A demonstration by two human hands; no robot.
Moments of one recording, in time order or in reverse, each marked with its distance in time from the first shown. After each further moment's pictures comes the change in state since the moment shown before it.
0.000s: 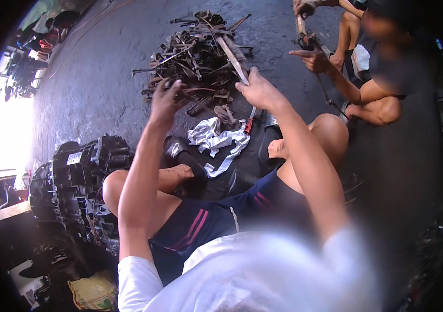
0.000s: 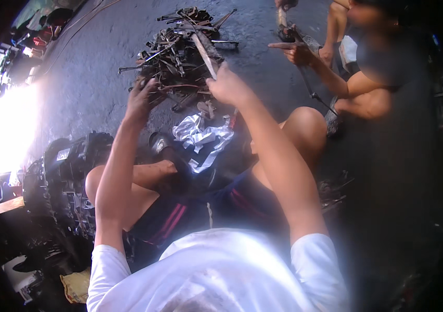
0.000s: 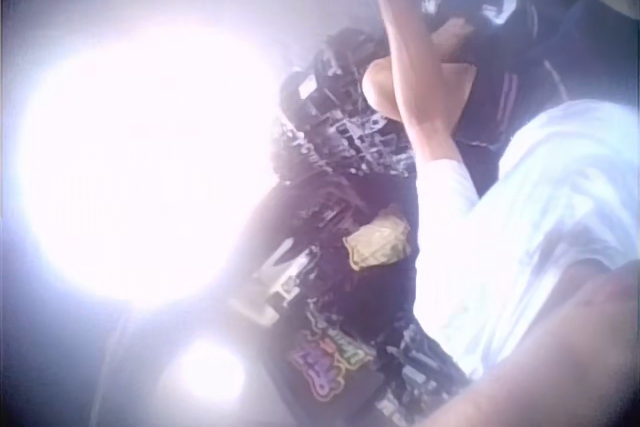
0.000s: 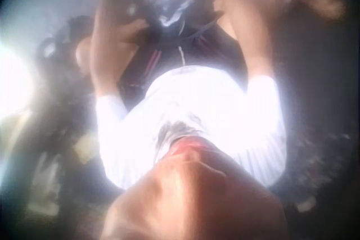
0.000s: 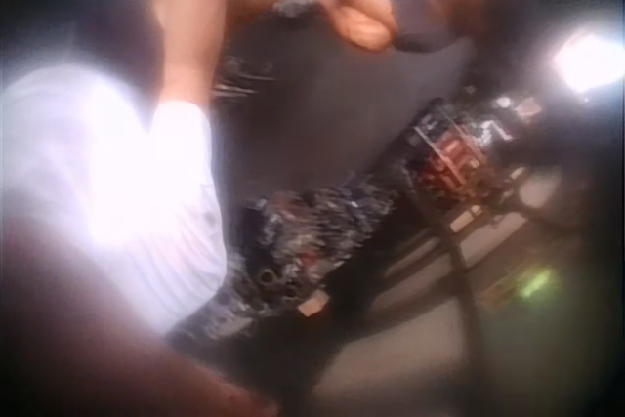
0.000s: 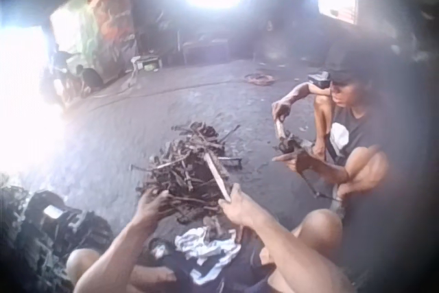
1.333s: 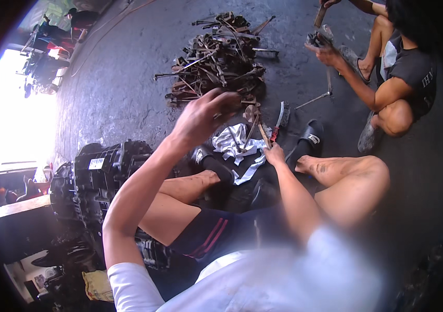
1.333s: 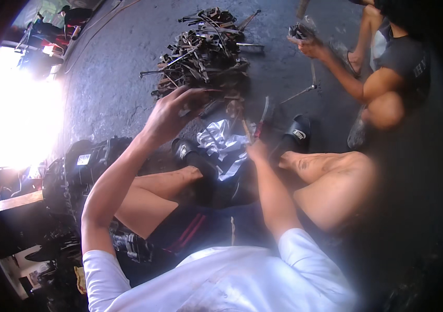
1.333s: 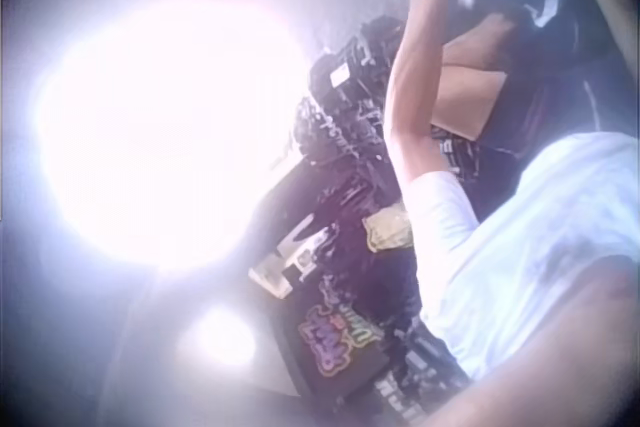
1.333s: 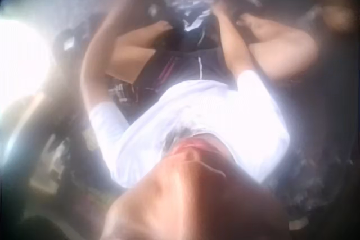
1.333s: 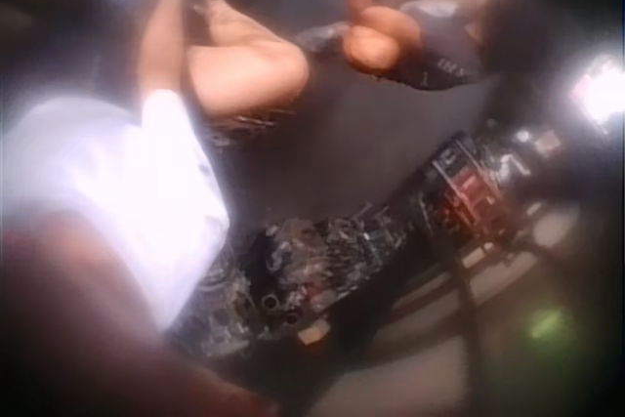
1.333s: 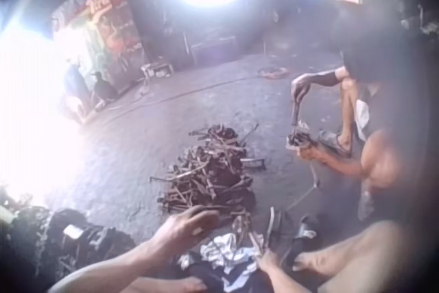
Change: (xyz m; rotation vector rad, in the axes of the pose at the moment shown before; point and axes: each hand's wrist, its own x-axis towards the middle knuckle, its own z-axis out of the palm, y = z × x) left_hand -0.034 0.060 0.031 1.133 -0.438 0.765; right_hand -0.019 0.204 0.237 0.123 0.016 0.460
